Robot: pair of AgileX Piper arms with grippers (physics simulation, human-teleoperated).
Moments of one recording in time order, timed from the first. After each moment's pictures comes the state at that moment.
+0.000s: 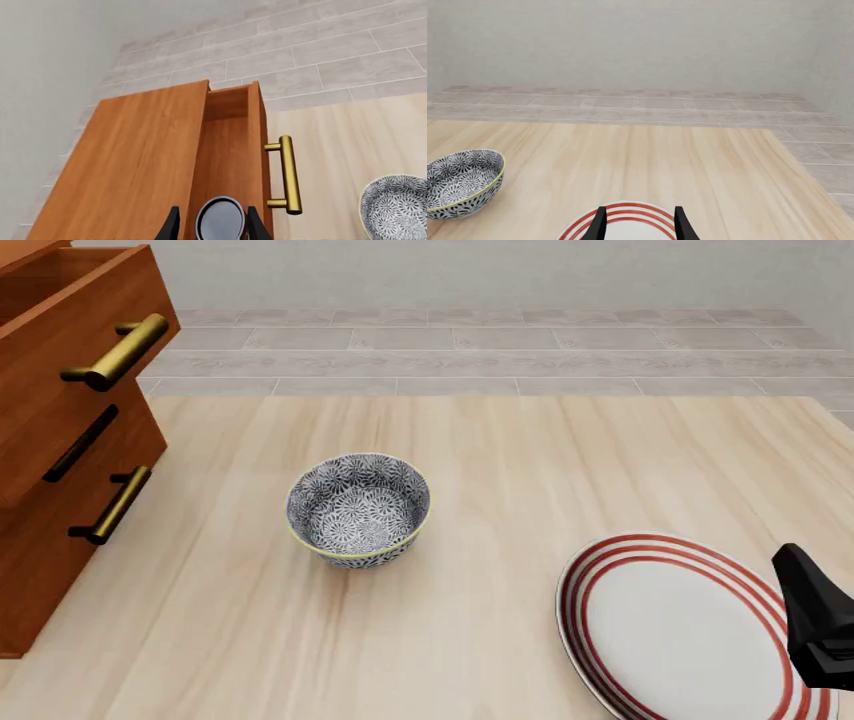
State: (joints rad) left arm 0.21 0.91 -1.10 0.61 0.34; right arm 0.03 0.00 0.00 0.06 -0.02
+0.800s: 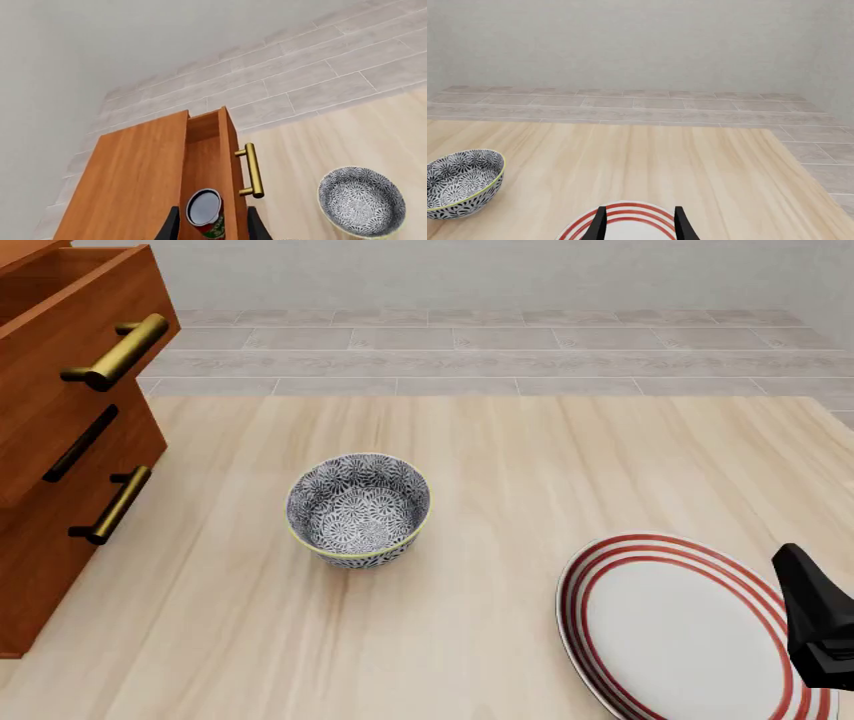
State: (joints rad) left arm 0.05 0.72 -1.27 0.85 0.36; right arm 0.03 0.00 0.00 0.06 -0.02
